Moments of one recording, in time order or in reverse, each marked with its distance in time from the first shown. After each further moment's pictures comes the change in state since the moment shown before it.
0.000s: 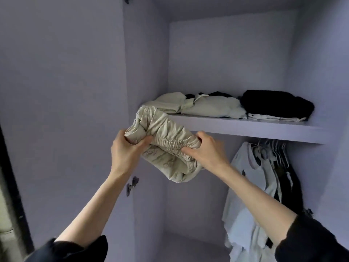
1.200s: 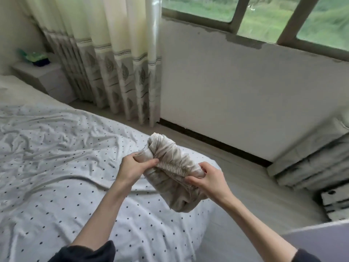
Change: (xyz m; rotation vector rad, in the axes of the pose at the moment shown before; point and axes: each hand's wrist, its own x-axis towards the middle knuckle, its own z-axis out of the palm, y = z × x) left_hand -0.748 0.064 -0.520 0.263 1.349 -0.855; right_hand -0.681 -0.370 0.177 0.501 -1.492 -0.843
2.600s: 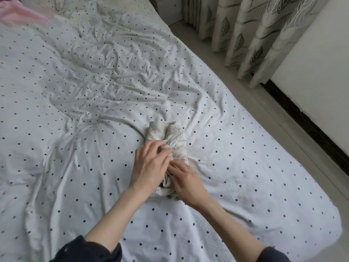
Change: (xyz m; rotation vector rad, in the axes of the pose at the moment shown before) left_hand 0.099 -0.174 -0.075 1.063 0.510 0.230; right_hand 0.139 0.012 0.286 -0.019 -0.782 -0.669
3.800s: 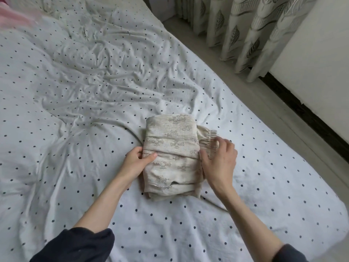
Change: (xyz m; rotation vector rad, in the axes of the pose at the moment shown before) left_hand 0.020 -0.028 0.002 -0.912 -0.338 -0.949; right_hand 0.017 0.030 -0.054 -0.043 0.528 0.584
